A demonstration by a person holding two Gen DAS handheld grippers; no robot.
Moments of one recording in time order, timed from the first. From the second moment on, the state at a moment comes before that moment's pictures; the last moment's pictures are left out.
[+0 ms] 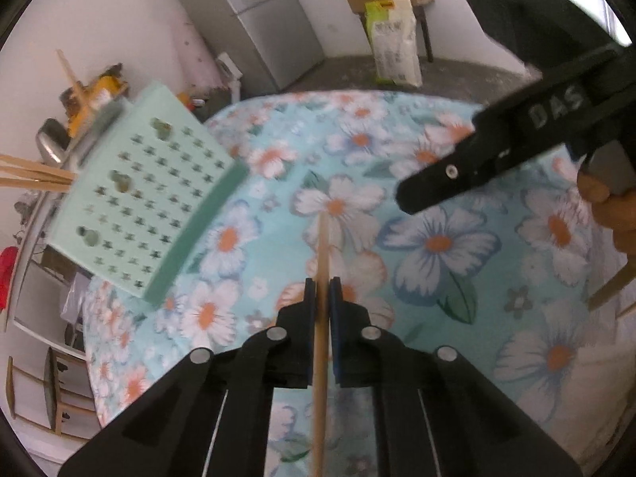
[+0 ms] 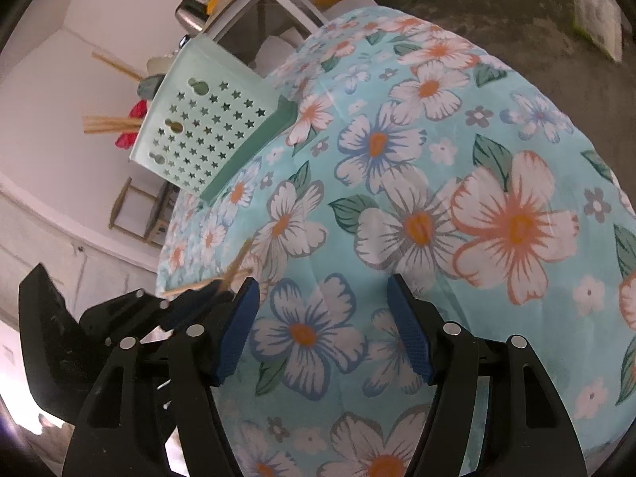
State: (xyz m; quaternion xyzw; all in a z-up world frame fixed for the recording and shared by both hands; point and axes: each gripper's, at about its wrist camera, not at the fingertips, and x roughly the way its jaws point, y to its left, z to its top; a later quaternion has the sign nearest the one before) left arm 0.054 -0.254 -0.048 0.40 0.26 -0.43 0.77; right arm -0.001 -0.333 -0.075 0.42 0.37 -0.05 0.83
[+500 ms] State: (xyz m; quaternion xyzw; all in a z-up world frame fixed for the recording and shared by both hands) left arm 0.093 -0.136 0.061 0.14 0.24 -0.34 0.90; right arm 0.039 -0.272 -0.058 0.46 0.38 0.04 0.81
